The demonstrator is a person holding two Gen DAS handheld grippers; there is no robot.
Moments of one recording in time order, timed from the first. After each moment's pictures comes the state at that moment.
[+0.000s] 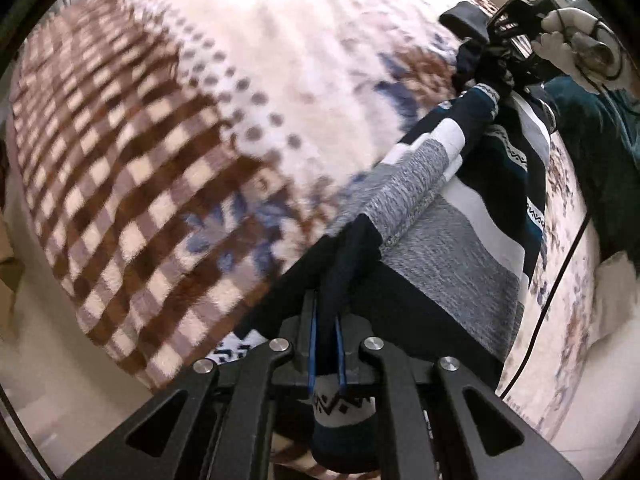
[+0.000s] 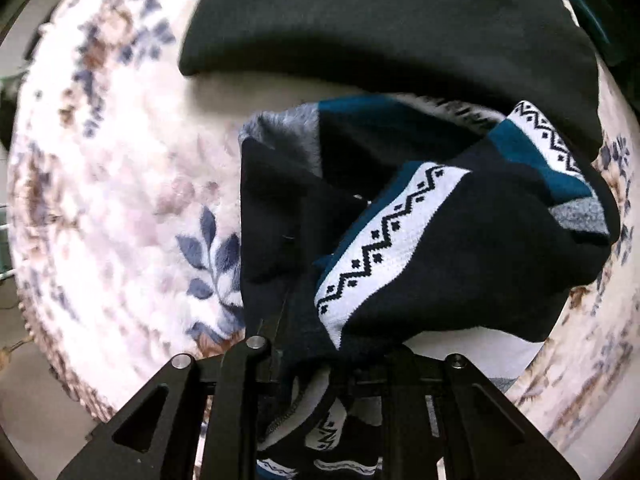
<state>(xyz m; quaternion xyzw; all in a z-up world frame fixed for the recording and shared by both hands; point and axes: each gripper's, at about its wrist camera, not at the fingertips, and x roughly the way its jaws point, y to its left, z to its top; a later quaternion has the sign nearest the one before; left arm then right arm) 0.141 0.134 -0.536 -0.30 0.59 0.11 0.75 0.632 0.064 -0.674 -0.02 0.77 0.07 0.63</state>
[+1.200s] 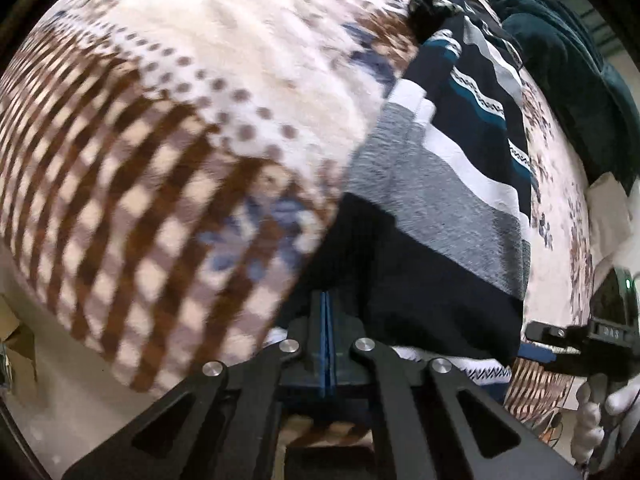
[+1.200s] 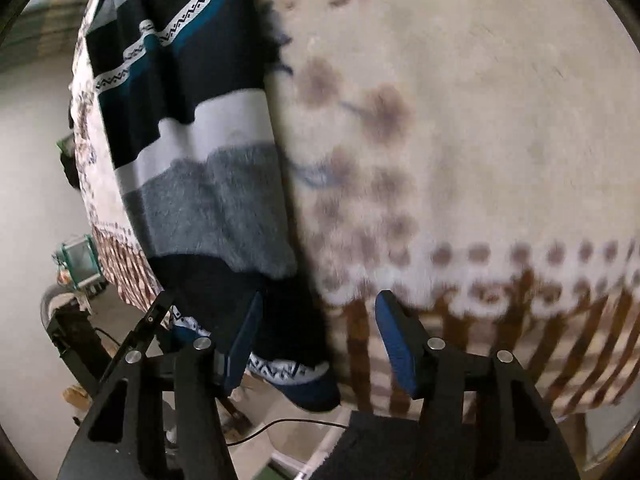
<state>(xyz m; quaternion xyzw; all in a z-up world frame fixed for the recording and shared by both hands) 0.136 0.153 -0.528 -0.22 0.63 0.01 0.75 0.203 -0.194 -0.710 0.28 0.76 0.11 0.57</state>
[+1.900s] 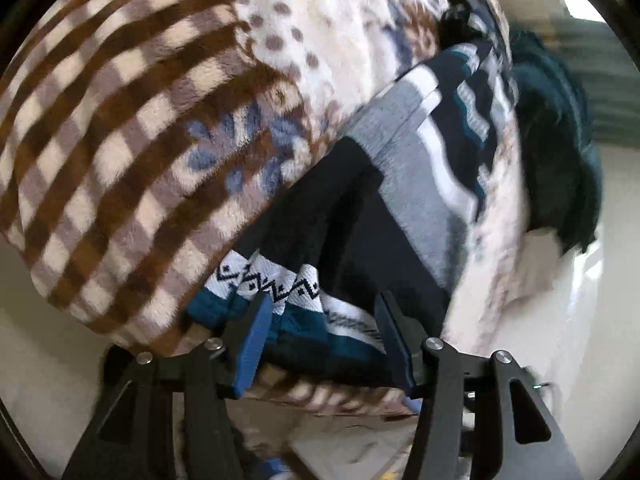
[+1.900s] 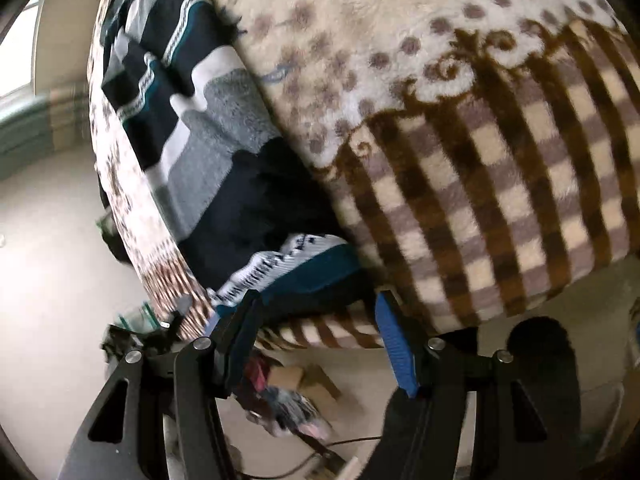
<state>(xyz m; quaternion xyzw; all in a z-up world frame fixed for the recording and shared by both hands) 0.122 0.155 -0.552 -0.39 0.64 -0.03 0.66 0.097 -0.192 -0.691 0.45 0.69 0.04 0.57</state>
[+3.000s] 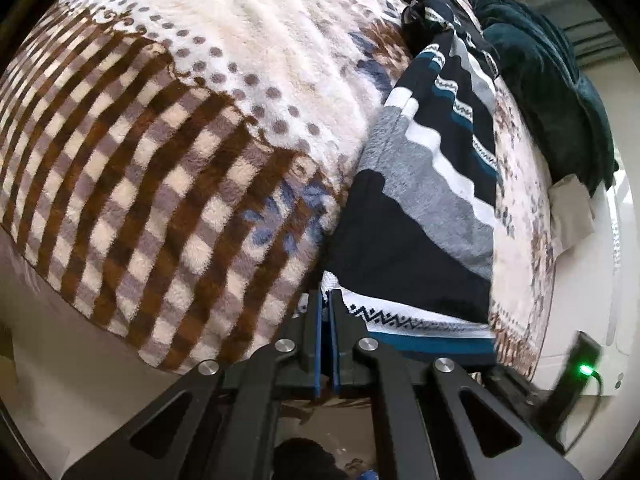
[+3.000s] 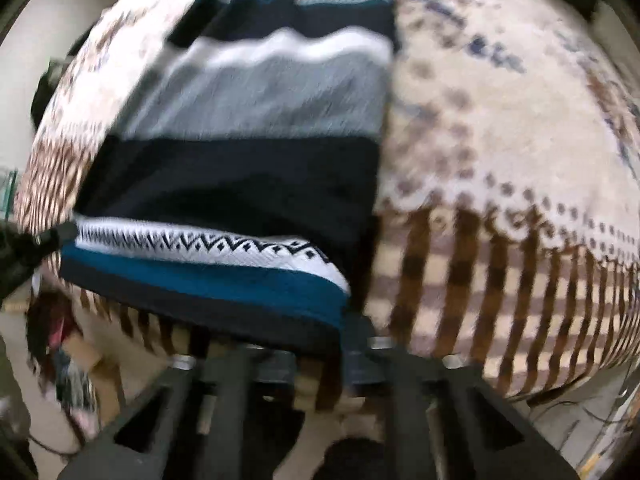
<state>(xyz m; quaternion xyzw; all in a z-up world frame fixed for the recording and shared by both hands) 0.116 0.185 -0.516 -0.26 0.63 -0.06 0.73 0.107 -0.063 -0.662 0.04 0.65 0.05 0.76</state>
